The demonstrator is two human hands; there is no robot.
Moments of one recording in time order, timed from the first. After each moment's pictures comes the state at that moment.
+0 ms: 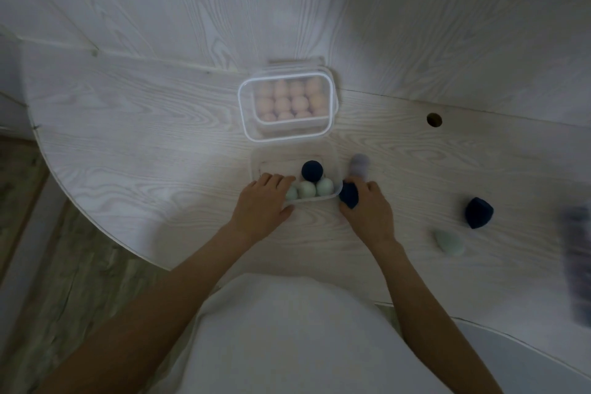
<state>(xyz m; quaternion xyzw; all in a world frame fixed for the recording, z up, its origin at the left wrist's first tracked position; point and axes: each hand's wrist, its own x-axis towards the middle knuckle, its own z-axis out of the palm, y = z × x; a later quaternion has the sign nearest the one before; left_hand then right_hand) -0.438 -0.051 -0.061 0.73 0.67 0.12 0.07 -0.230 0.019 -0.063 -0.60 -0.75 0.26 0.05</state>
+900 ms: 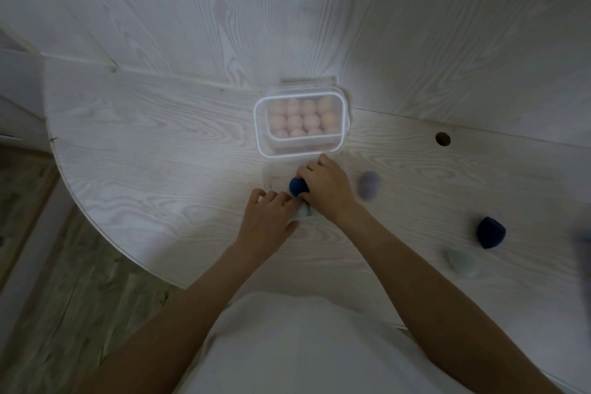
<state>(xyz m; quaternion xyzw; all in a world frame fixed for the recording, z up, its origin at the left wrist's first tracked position) -0.446 -0.056 -0.060 0.72 0.69 0.08 0.02 -0.336 0.057 -0.036 -0.35 -0.93 0.10 -0.05</state>
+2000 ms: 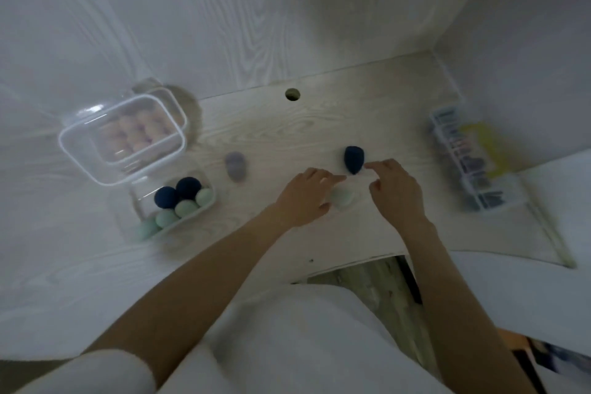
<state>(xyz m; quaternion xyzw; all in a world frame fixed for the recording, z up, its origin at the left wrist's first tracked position) -0.193 0.036 -0.062 0.87 0.43 0.04 0.26 -0.008 0.011 -0.006 -0.73 -0.66 0.15 0.06</state>
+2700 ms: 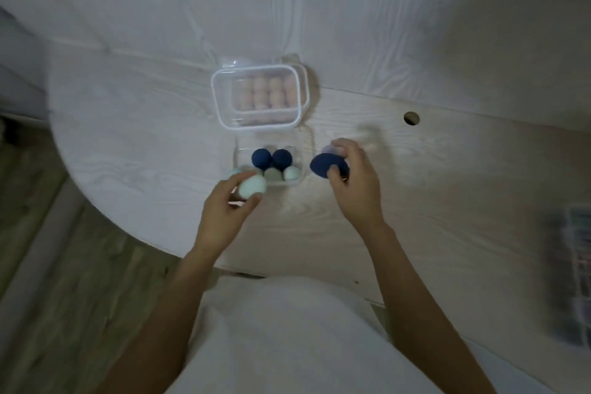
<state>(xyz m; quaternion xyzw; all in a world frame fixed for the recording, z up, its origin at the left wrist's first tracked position) -0.369 -0.095 -0.008 0.37 0.77 0.41 0.30 -0.188 0.036 0.000 -0.48 -0.74 0.37 0.29</state>
